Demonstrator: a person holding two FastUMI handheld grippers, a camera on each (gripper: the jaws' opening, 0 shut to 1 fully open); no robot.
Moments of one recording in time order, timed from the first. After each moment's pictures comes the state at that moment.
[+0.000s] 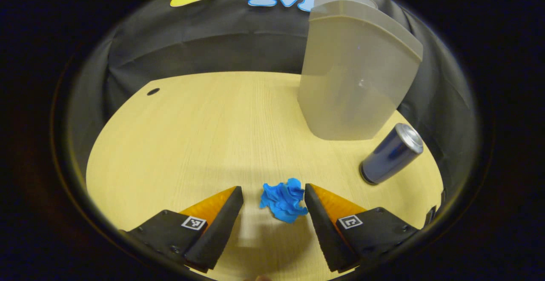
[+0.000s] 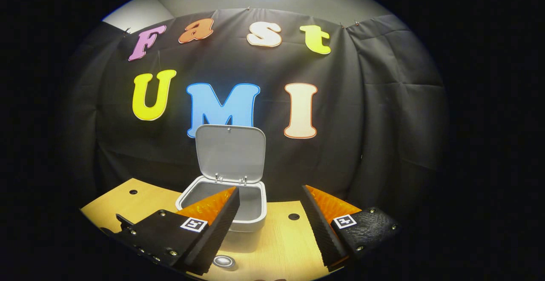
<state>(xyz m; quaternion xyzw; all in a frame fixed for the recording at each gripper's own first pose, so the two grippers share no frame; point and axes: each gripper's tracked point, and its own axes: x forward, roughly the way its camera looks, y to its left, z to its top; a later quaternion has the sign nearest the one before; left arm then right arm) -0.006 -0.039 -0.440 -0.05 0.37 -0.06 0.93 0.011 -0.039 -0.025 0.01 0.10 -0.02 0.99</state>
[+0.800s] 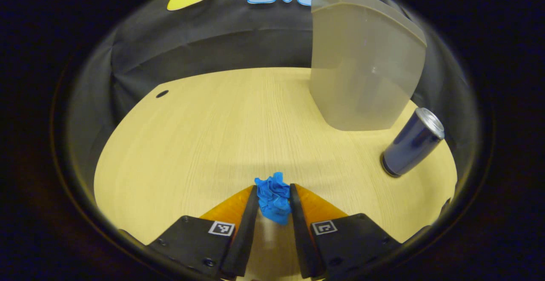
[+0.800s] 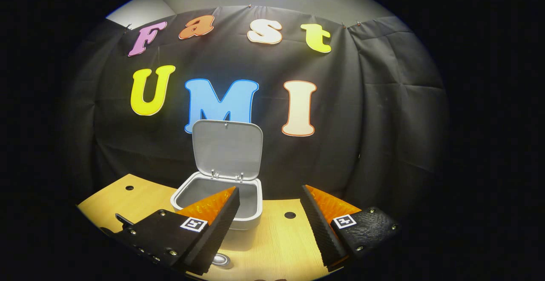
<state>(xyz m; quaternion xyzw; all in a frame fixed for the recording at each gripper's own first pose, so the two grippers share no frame) -0.003 -0.017 -0.455 0.00 0.37 -0.02 0.93 0.009 -0.044 -0.029 0.00 0.11 -0.03 0.99</state>
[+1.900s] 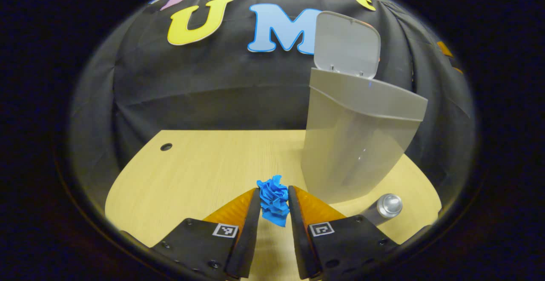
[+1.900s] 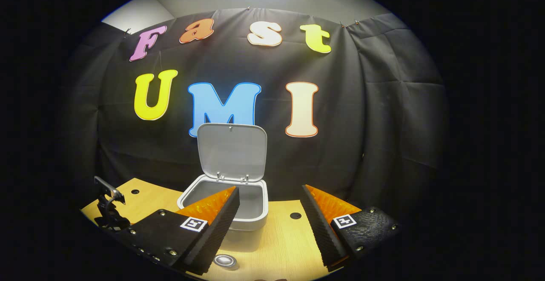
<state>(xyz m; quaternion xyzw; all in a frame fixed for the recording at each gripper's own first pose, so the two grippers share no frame) 0.074 -0.030 -0.274 -0.02 0.22 -0.04 0.97 0.006 -0.038 -0.028 0.01 0.10 -0.02 1.00</state>
